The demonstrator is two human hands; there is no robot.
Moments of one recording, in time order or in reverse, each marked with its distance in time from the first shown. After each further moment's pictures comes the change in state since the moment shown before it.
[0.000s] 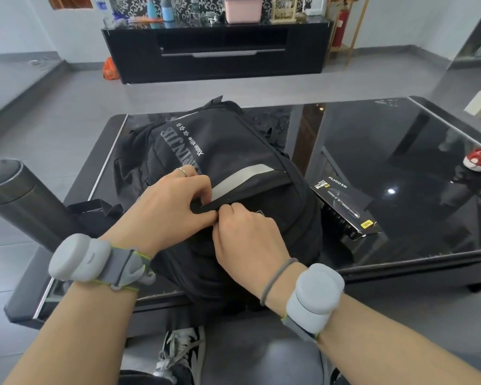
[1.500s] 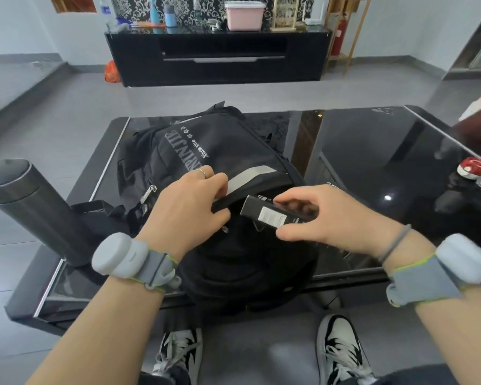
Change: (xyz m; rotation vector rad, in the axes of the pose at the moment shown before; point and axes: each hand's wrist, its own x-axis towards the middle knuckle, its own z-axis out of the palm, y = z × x) left_hand 0.002 0.027 0.011 0.191 0.155 0.022; right_hand 0.011 0.105 -0.086 0.578 -0.510 0.145
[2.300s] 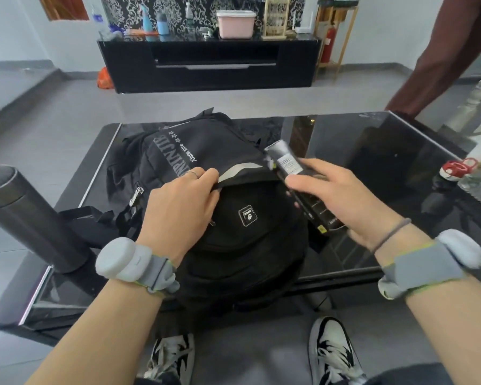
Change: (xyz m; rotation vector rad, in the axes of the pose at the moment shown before) left_hand 0.005 0.017 0.003 0.149 0.155 -0.069; right_hand 0.002 0.013 -0.021 0.513 0.294 0.069
